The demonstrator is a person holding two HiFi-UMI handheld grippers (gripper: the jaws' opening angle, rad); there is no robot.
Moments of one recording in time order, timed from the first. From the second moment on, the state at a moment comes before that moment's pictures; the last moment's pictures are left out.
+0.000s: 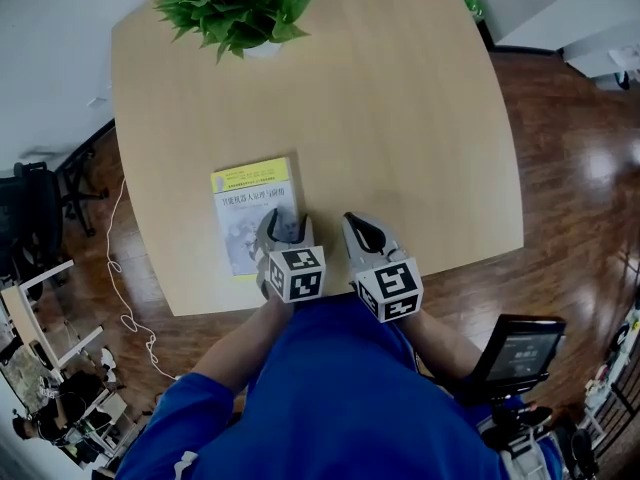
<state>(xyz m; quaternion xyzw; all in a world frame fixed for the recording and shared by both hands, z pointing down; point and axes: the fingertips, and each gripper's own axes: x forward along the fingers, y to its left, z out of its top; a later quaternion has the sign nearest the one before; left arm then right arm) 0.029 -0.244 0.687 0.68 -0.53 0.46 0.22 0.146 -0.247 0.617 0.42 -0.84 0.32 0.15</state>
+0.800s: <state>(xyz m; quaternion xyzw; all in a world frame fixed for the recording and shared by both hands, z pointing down) 0.029 -0.240 0.670 0.67 -0.55 0.45 0.23 0.152 -0.248 0.608 0.41 -0.84 0.31 0.14</state>
